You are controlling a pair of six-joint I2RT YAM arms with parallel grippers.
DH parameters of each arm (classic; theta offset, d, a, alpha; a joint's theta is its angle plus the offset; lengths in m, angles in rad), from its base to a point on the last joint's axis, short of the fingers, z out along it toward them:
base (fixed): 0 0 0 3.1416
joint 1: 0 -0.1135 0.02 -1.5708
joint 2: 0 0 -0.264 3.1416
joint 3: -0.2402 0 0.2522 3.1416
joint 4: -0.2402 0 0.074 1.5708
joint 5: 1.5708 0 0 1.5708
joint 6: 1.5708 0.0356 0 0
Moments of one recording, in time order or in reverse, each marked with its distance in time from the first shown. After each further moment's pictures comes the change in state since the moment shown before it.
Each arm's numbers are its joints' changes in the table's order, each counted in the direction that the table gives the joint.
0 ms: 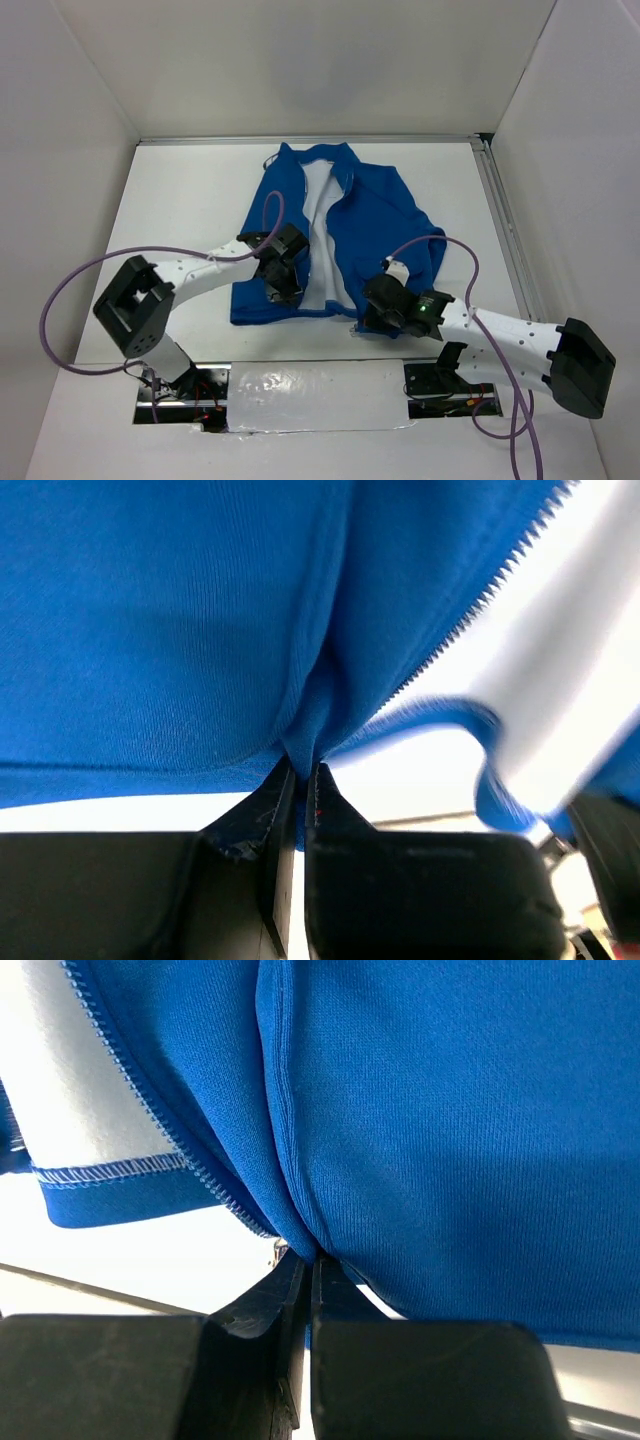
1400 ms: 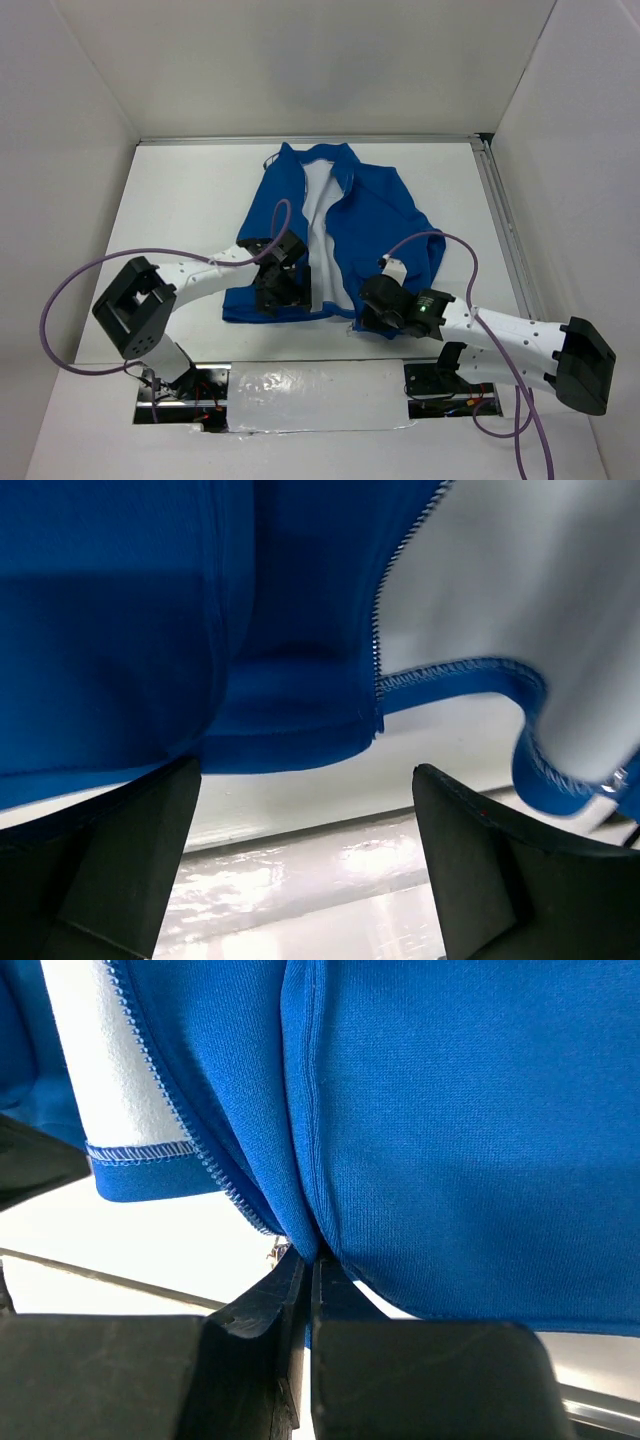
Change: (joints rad) left arm 0.000 0.057 0.074 0.042 0.061 0.158; right arm -0.050 -0.002 -0.056 -0.042 0.039 0.006
